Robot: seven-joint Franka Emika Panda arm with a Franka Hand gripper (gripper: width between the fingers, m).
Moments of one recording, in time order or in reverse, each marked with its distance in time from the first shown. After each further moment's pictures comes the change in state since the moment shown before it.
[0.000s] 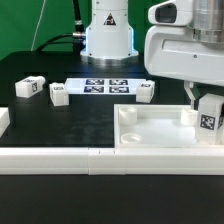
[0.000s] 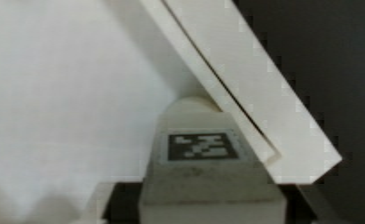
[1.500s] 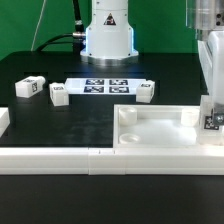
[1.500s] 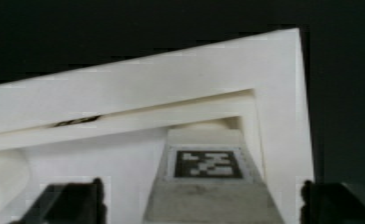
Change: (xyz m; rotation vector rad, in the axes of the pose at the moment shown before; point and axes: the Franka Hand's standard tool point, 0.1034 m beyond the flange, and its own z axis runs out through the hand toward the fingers) arm -0.001 -0.005 0.000 0.031 -0.011 0.989
